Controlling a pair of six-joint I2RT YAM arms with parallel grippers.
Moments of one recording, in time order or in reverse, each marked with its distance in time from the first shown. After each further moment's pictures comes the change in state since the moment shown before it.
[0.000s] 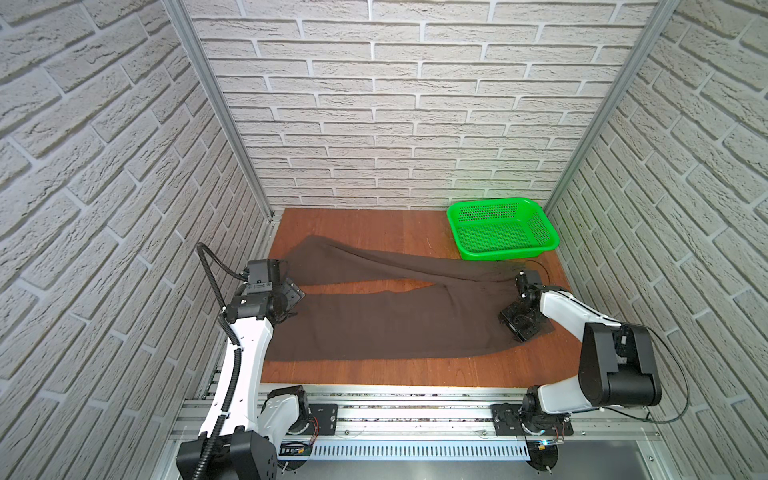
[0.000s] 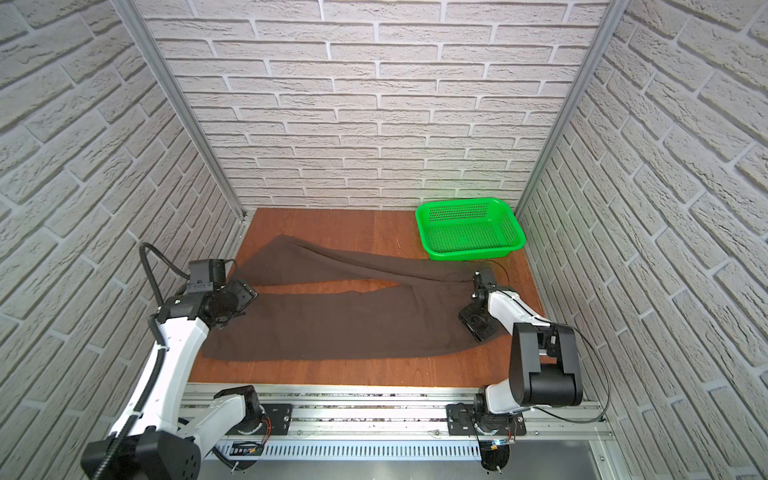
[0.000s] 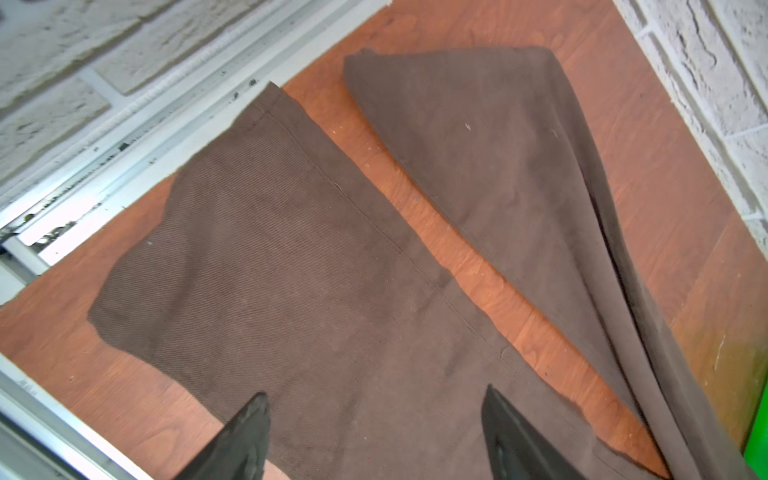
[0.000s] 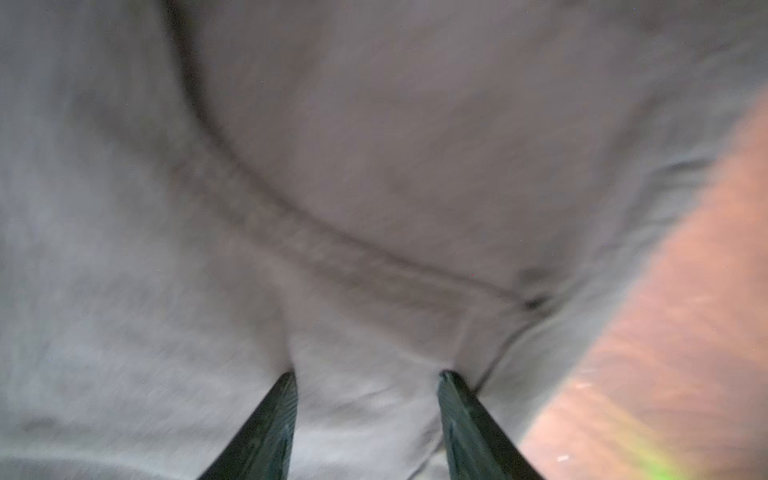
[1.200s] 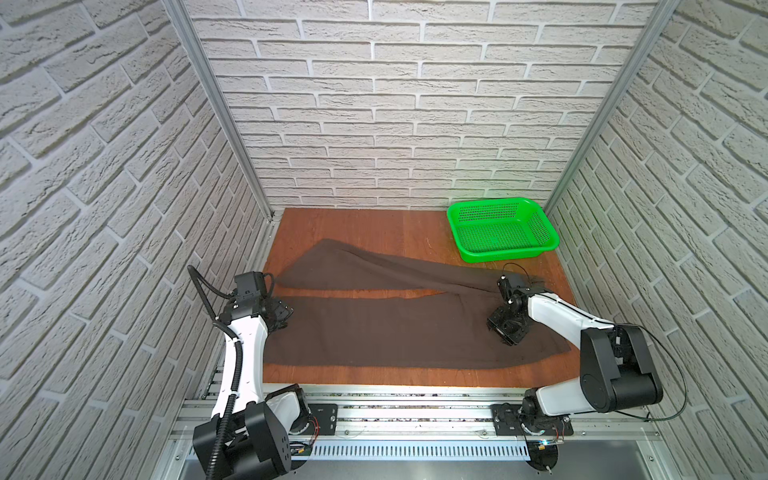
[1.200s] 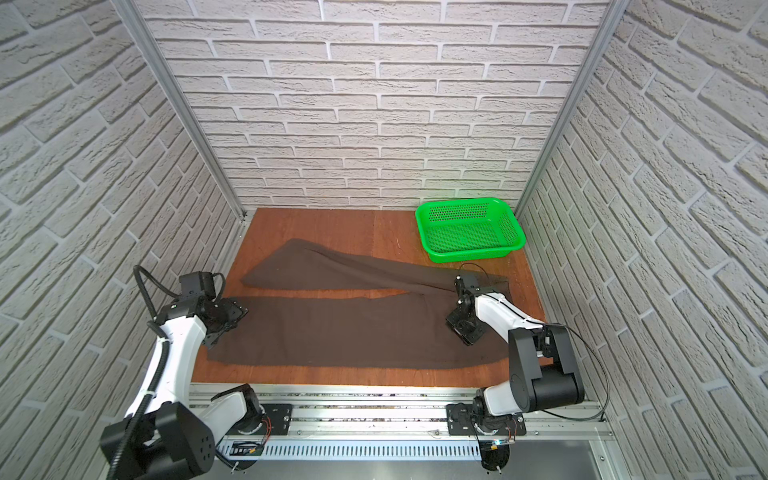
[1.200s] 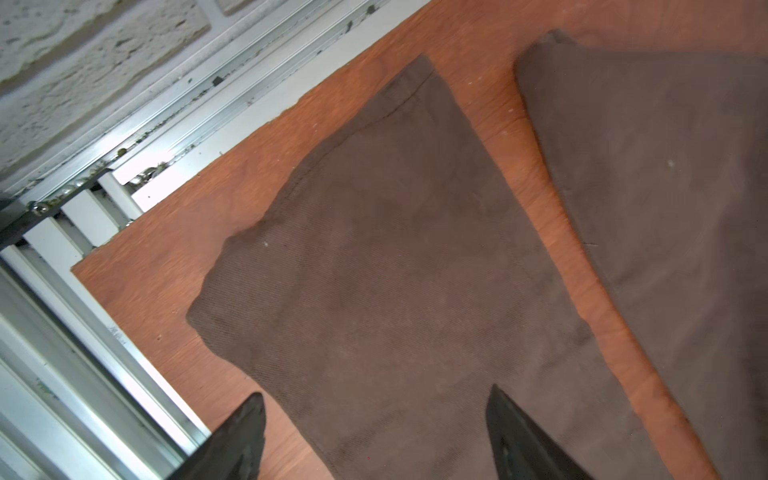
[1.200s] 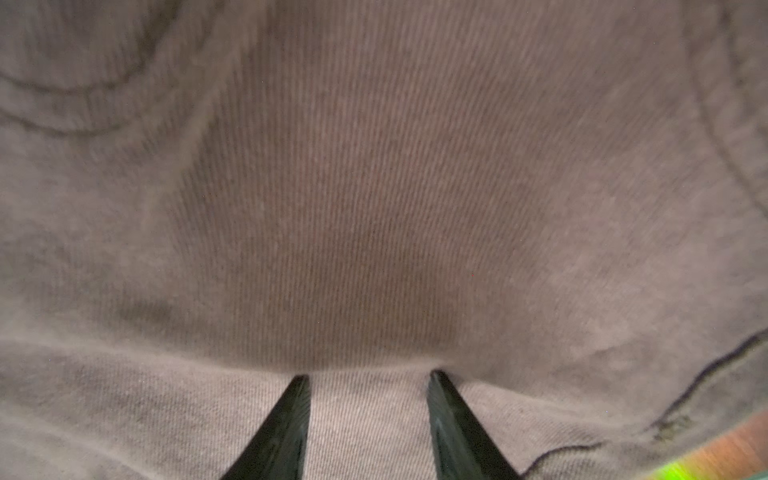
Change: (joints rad) left arm 0.197 0.047 -0.132 -0.020 -0.006 0.088; right arm 0.201 0.030 0.018 -0.011 -0.028 0.029
